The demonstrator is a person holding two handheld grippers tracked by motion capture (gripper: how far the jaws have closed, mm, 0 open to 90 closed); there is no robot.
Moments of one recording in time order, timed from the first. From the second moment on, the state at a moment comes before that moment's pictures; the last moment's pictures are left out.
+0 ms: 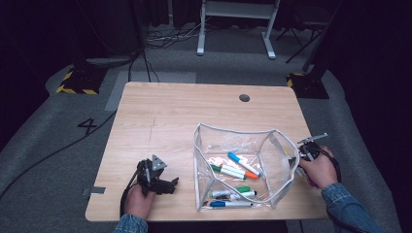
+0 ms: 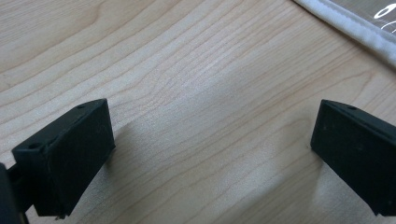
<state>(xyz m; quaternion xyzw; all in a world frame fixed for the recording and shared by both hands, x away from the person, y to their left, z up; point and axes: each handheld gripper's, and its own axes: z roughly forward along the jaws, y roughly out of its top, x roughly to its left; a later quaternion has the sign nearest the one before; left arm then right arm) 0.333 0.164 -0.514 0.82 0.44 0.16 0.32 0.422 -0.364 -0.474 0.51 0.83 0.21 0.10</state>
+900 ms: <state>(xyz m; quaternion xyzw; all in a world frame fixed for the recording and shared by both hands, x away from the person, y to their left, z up) 0.333 0.164 -0.514 0.82 0.44 0.16 0.32 0.386 -0.356 -0.335 0.40 0.86 0.28 0.12</state>
